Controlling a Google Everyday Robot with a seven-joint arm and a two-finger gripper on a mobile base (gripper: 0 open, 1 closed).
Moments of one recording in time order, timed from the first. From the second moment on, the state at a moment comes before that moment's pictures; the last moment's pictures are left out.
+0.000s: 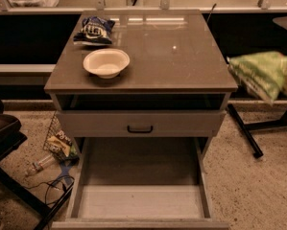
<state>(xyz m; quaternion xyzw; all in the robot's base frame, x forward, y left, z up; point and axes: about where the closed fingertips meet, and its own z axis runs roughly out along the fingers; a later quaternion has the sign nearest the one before) 0.455 -0.294 0.967 -0.38 0.88 0.04 0.29</state>
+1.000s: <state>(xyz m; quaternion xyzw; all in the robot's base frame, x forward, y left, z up) 0.429 -0.290 0.913 -0.38 0.89 0.07 0.25</state>
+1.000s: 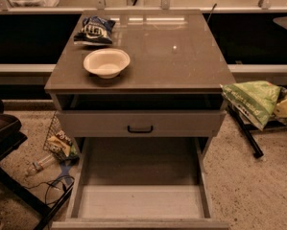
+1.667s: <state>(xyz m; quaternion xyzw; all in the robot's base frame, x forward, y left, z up) 0.423 -0.261 0.830 -0.38 0.87 0.12 0.30</state>
